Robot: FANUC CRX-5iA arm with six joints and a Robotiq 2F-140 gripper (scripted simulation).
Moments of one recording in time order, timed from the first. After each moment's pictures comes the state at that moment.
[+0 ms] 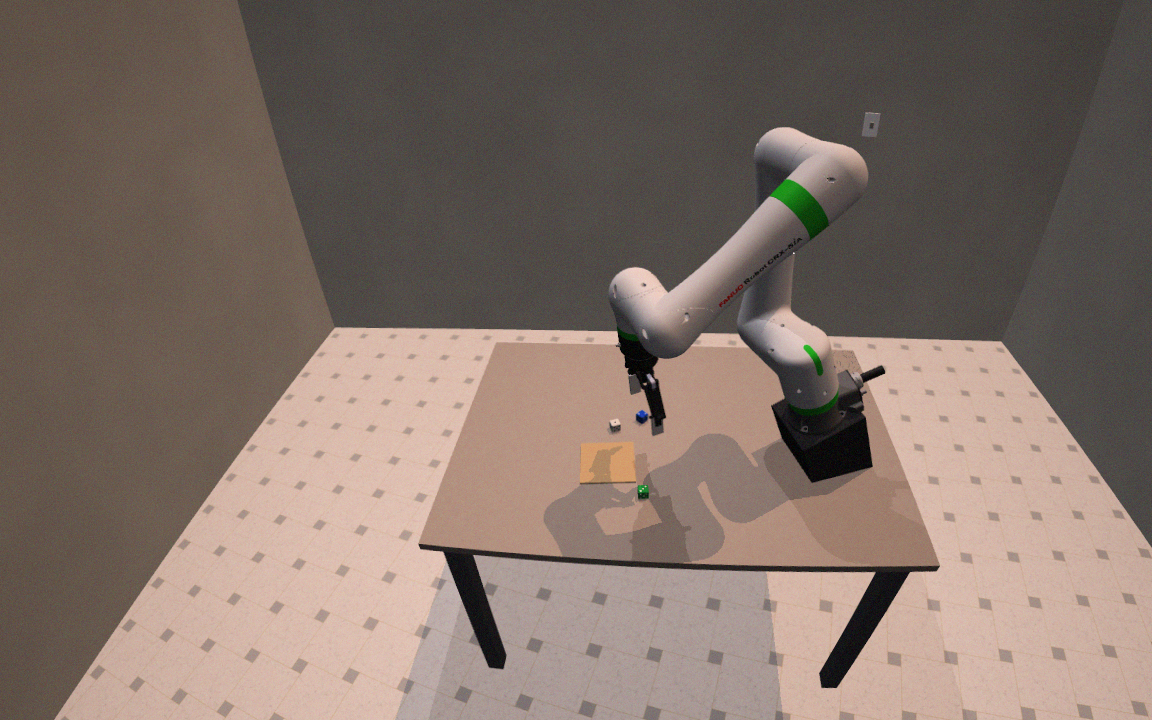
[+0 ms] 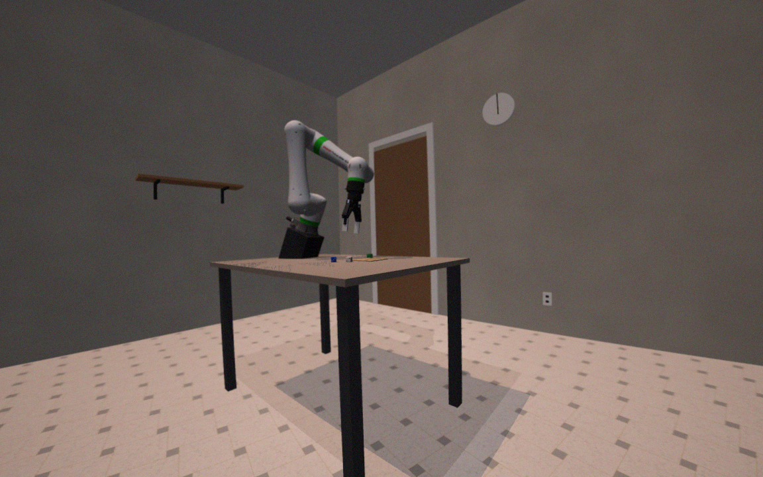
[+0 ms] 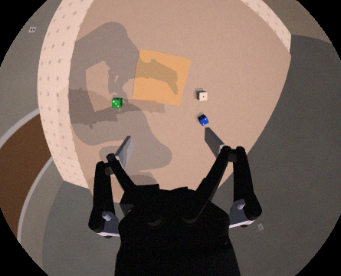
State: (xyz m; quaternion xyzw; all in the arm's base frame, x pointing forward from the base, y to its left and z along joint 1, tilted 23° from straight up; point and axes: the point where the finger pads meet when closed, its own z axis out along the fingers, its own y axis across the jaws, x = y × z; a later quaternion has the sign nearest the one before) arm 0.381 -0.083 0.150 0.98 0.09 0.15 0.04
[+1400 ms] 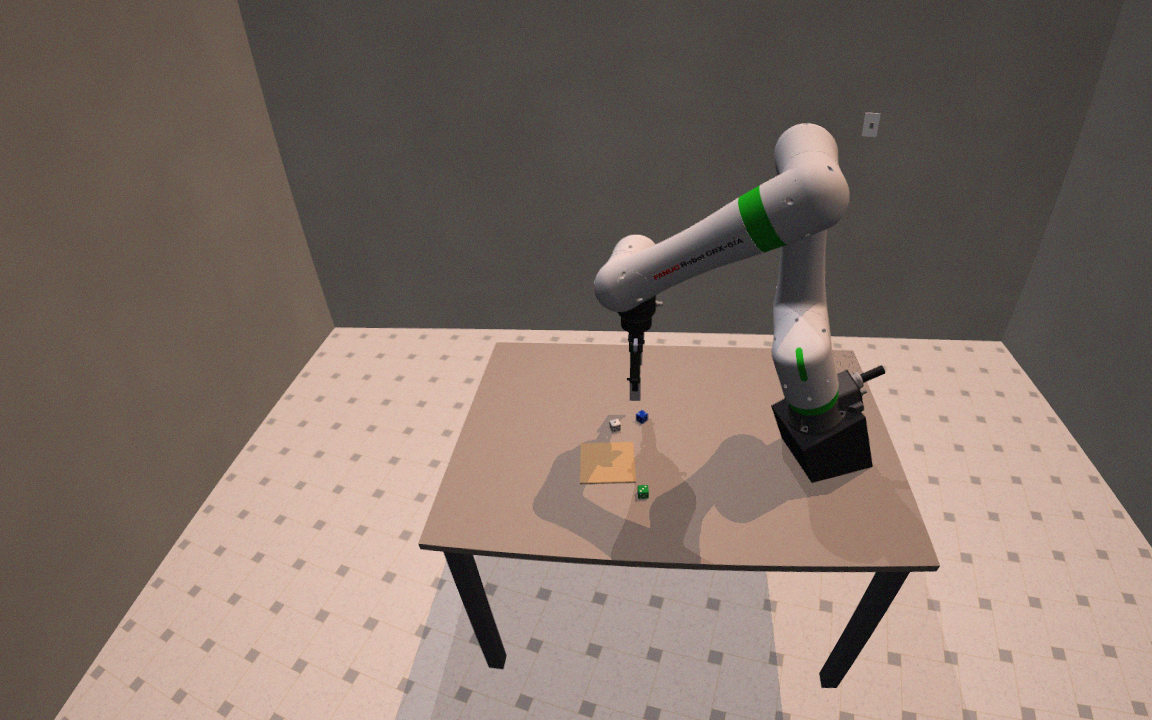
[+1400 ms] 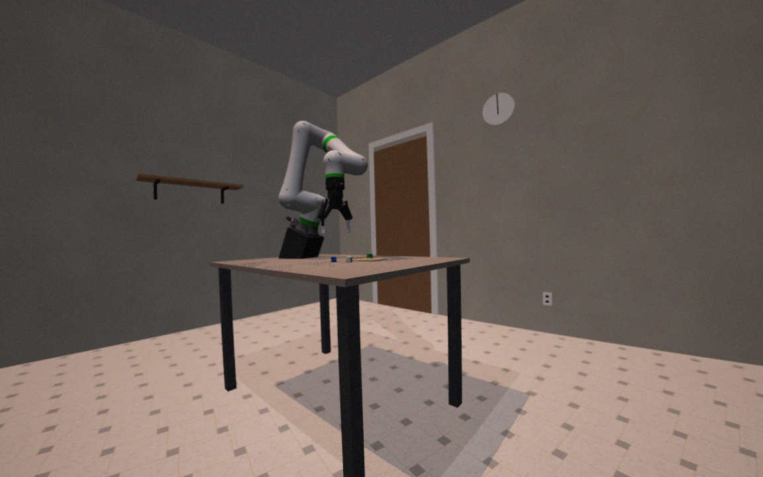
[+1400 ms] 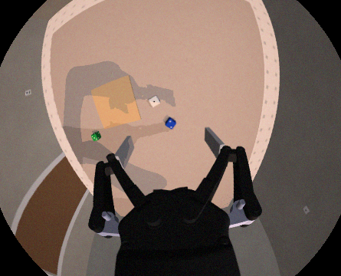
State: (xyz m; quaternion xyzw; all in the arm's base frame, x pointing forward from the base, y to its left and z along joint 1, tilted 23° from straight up) arm 0.387 -0.210 0.142 0.98 -0.10 0.19 -0.04
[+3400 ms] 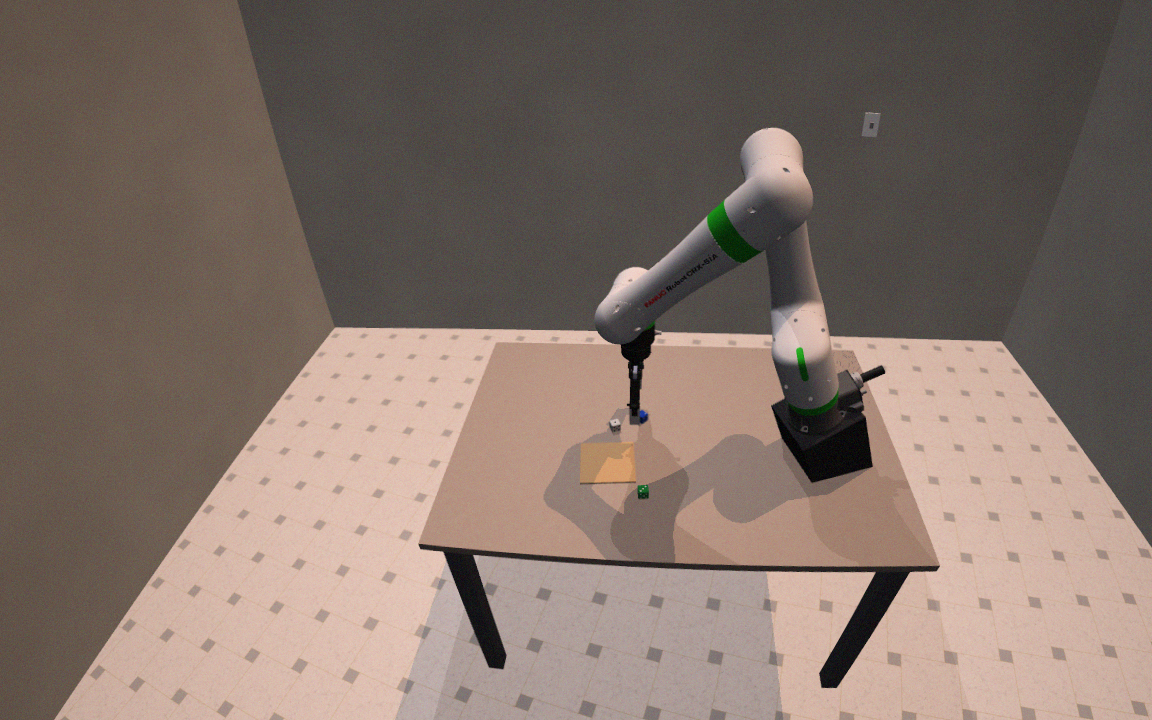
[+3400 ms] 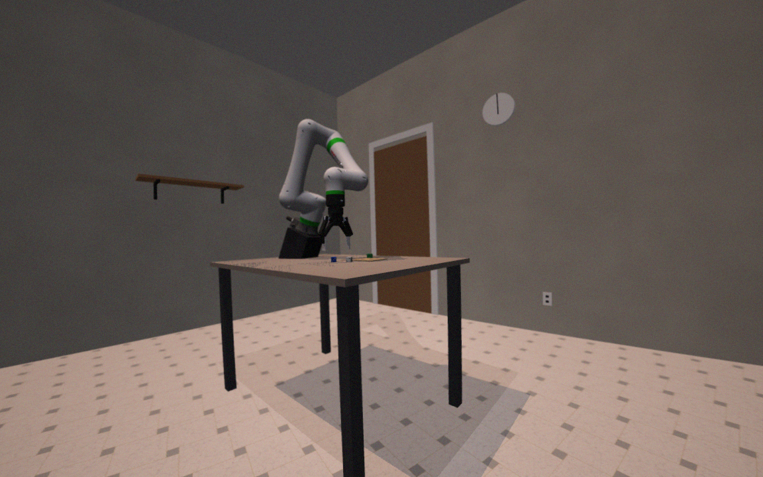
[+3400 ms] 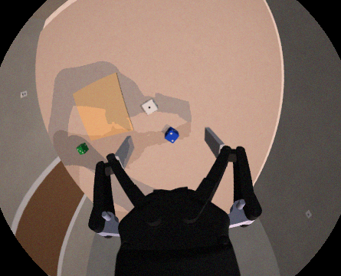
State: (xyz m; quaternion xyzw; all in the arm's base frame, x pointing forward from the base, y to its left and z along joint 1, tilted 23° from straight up) arm 0.420 -0.207 0.065 0.98 -0.10 0.19 -0.04
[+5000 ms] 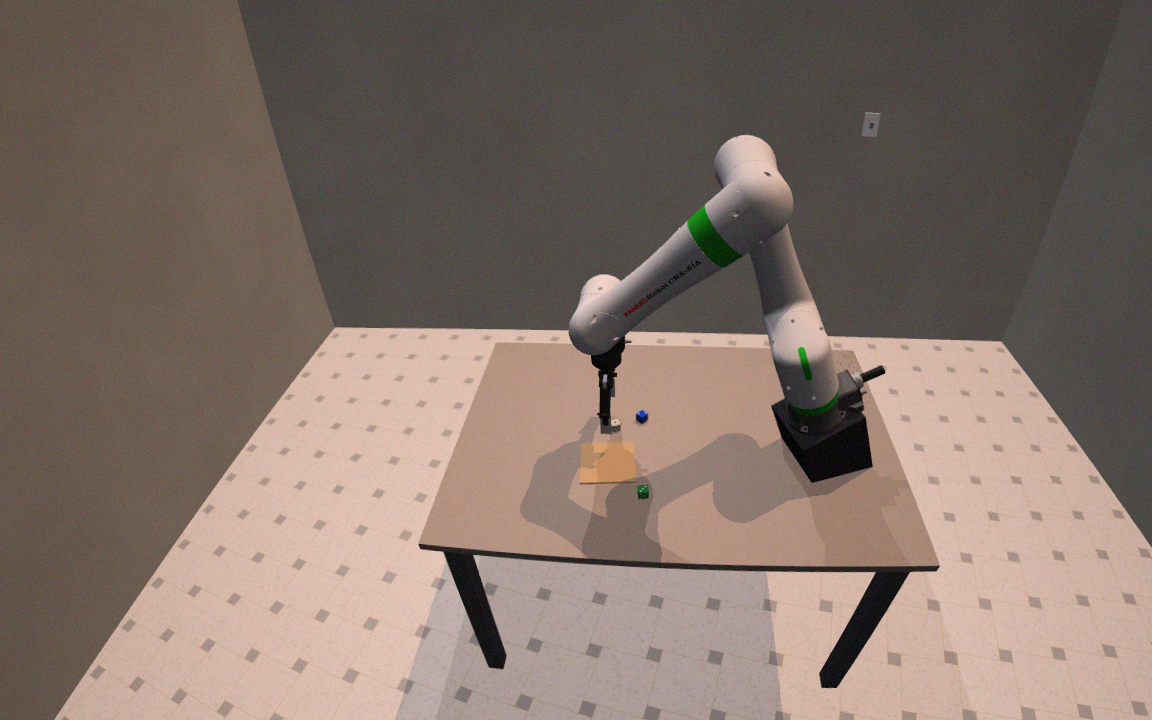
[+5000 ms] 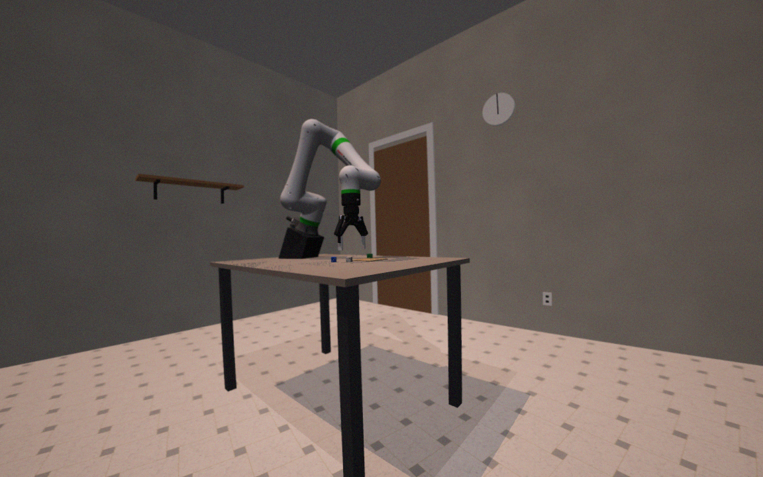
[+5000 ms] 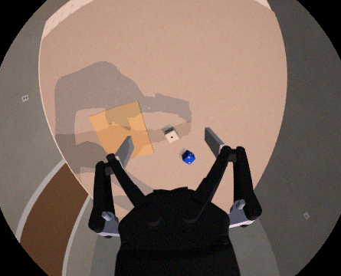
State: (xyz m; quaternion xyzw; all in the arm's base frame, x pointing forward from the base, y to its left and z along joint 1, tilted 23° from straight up) arm 0.492 -0.185 0.096 0.98 -0.10 0.19 -0.04
